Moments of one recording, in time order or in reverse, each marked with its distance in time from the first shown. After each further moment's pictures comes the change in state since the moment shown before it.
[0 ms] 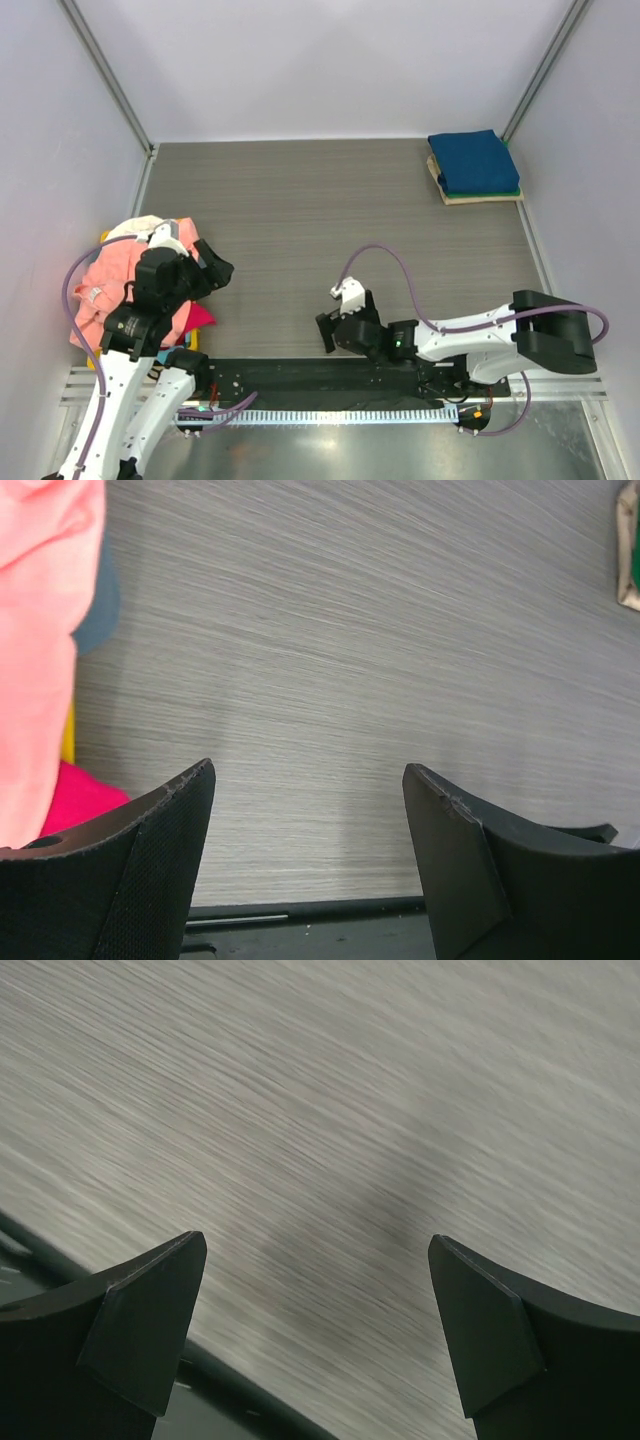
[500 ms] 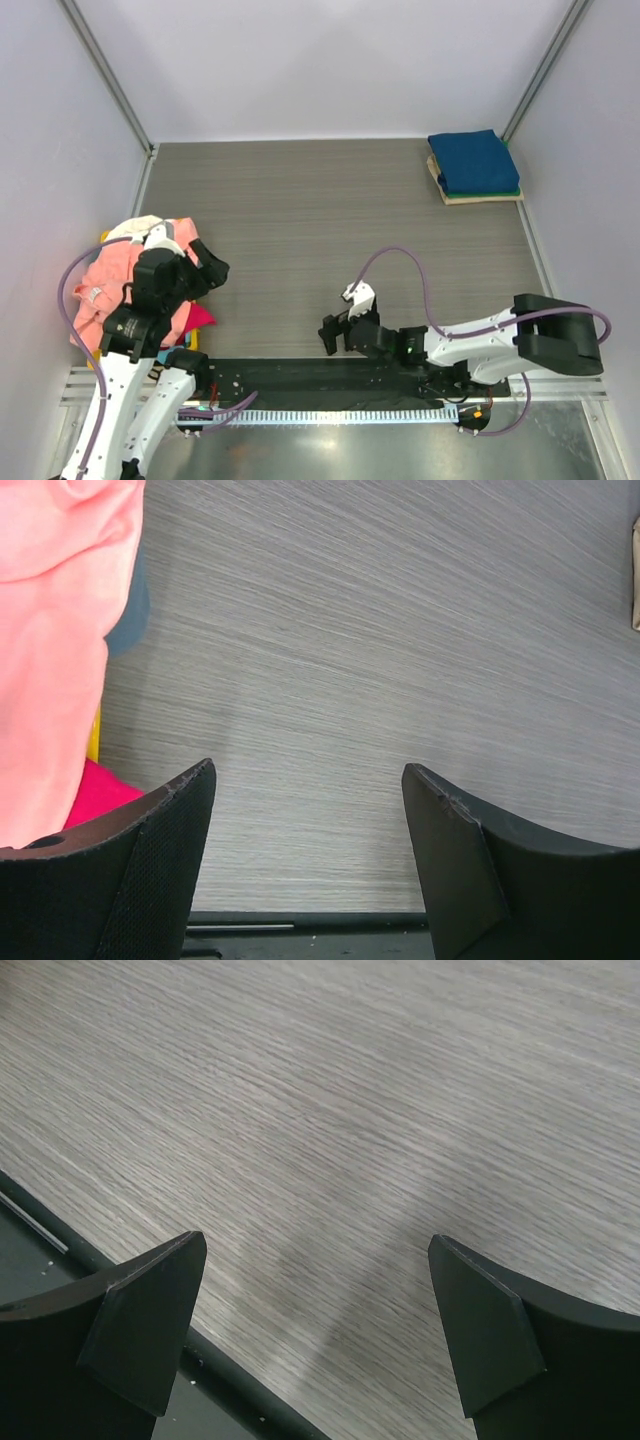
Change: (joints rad) left arm 0.025 -0.007 0.000 -0.010 -0.041 -0.005; right arm -0.001 -0.076 -0.211 0.298 -0.016 0.012
